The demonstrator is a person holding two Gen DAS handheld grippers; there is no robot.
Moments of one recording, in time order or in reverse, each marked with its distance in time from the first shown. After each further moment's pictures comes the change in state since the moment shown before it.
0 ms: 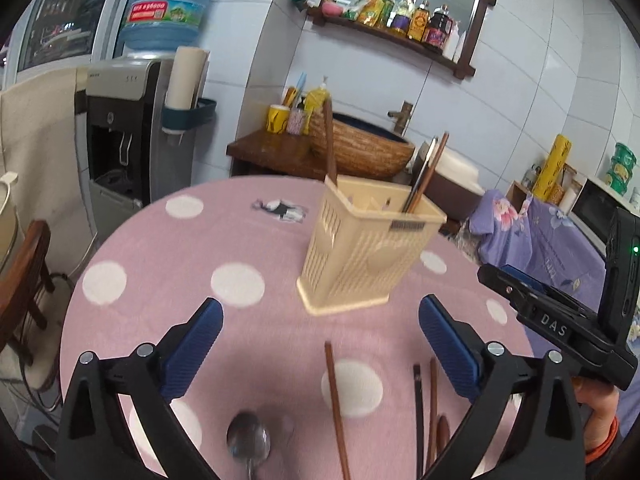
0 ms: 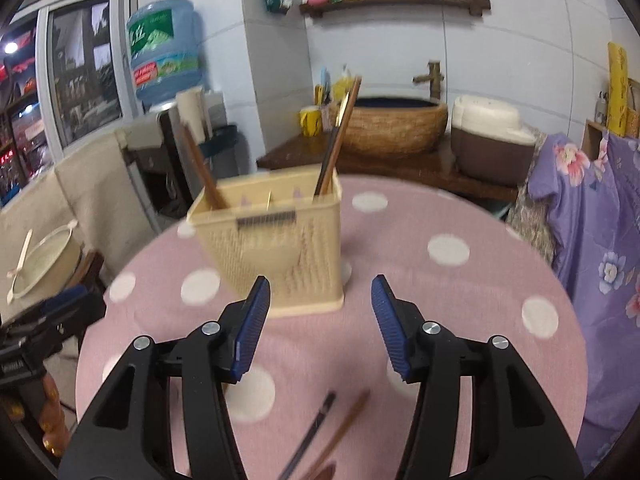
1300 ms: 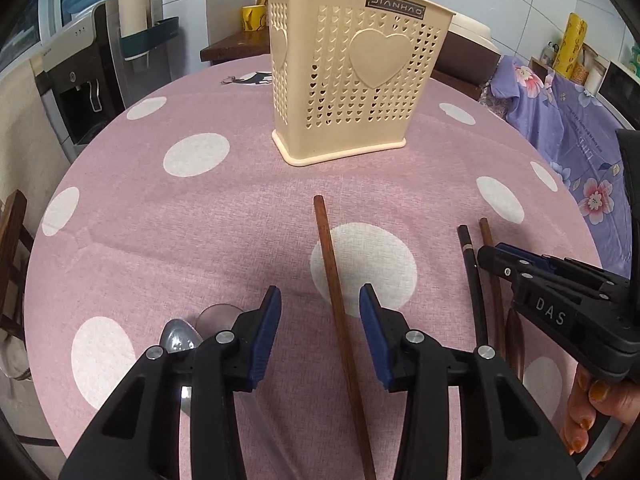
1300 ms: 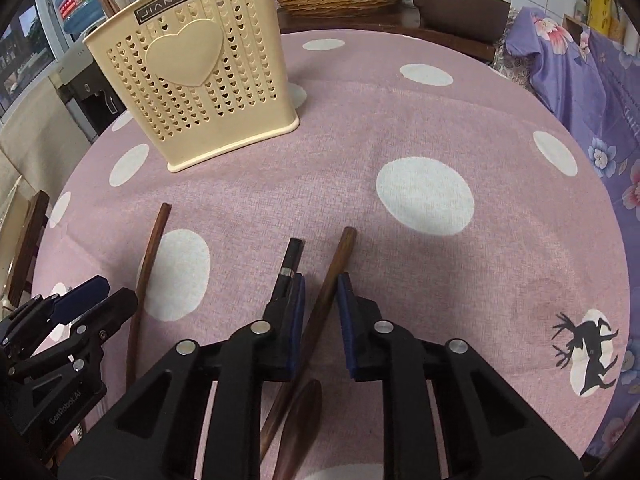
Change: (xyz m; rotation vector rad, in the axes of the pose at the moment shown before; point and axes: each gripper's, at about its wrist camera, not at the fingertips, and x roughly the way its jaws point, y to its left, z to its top) left arm 0.083 -0.028 -0.077 0.174 0.354 0.107; right arm 0.075 -0.013 -0.092 0.147 0.361 -0.143
